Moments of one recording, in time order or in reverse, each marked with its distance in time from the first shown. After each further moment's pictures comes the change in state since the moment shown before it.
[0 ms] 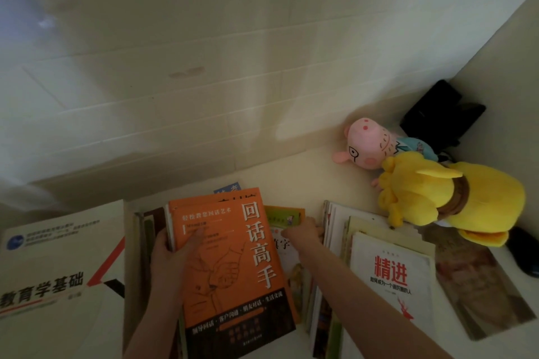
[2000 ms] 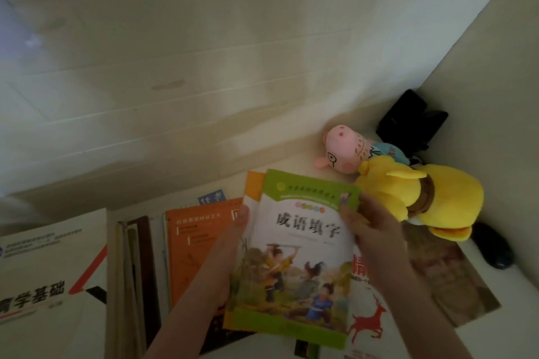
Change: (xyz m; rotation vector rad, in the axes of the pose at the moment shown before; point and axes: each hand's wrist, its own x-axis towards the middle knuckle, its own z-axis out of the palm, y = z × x) left_hand -0.080 0.058 0.078 -0.058 -0.574 -0.140; right_hand -0.134 0.008 -0.159 0.703 0.088 -0.615
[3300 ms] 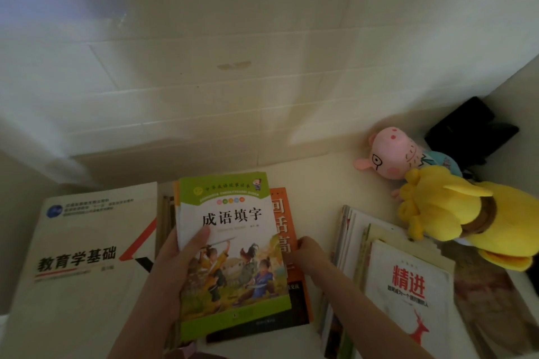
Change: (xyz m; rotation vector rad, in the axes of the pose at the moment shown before) left_hand -0.021 -0.022 -0.120 -0.150 0.372 0.146; right_hand 0.013 0.124 0.114 -0.766 -0.468 0.594
